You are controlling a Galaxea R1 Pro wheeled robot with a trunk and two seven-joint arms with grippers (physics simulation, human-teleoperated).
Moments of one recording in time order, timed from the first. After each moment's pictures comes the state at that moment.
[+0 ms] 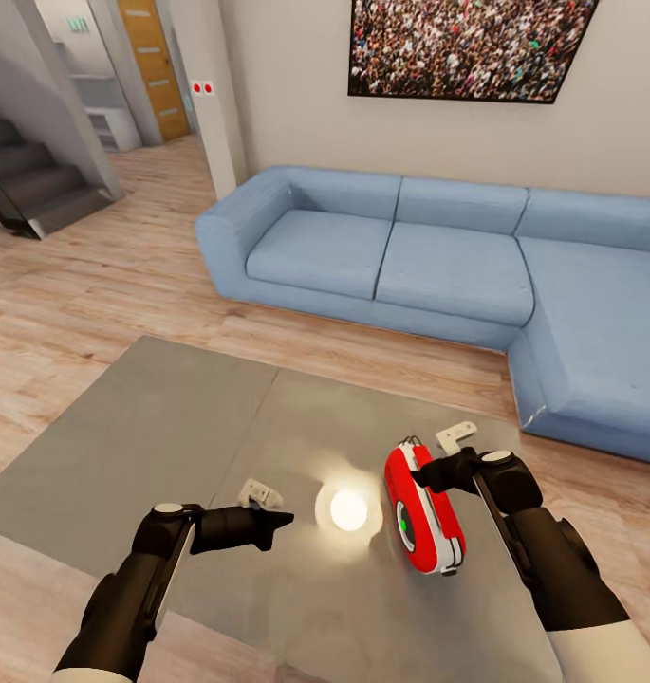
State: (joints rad) left arm -0.42 -0.04 0.01 -1.28 -0.20 0.71 -0.97; right arm -0.54 -0.12 0.13 -1.47 0.31 0.99 0.42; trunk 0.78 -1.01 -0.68
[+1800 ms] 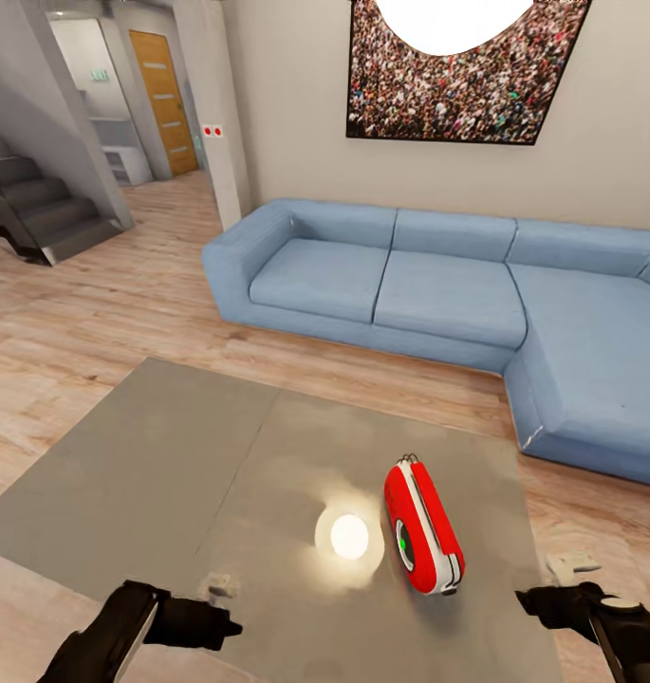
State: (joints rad) left arm -0.41 0.12 0.01 -0.72 -0.19 0.65 -0.92; right arm -0.14 -0.17 -0.32 -1.36 0.40 0.72 0.42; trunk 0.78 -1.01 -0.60
